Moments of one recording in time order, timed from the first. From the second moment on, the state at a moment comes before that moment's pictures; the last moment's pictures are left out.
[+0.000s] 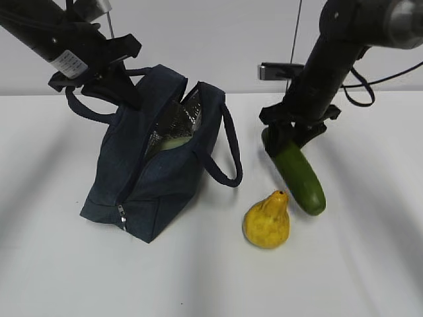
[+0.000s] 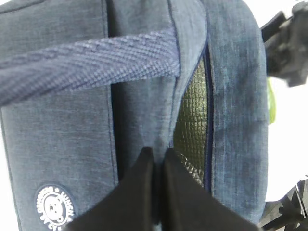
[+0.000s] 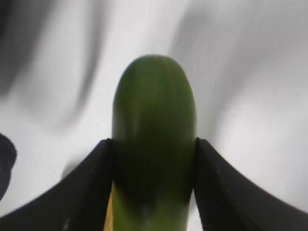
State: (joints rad) left arm -0.22 1.87 -1.62 -0.57 1.11 0.28; right arm 0.20 2.23 -1.85 0.26 1.21 -0.36
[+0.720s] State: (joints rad) left arm -0.22 1.87 -1.62 -0.55 1.11 0.28; right arm 0.20 2.09 -2.08 0.80 1.23 -0.27
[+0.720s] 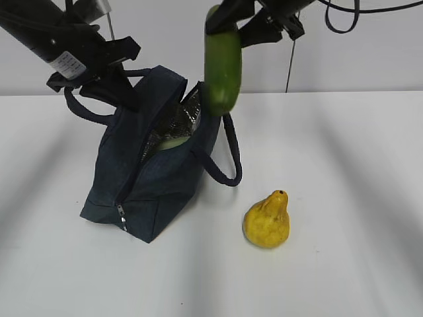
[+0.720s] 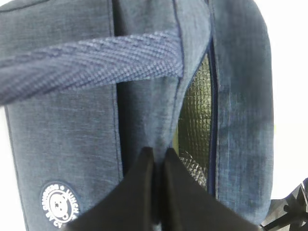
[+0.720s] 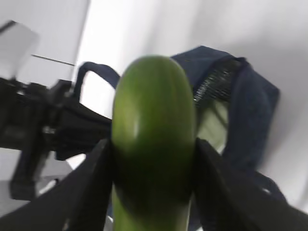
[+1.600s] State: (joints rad) left arm -0.22 1.87 -1.62 -0.56 1.09 0.28; right arm 0.29 2.25 -2.08 0.73 1.12 -0.27
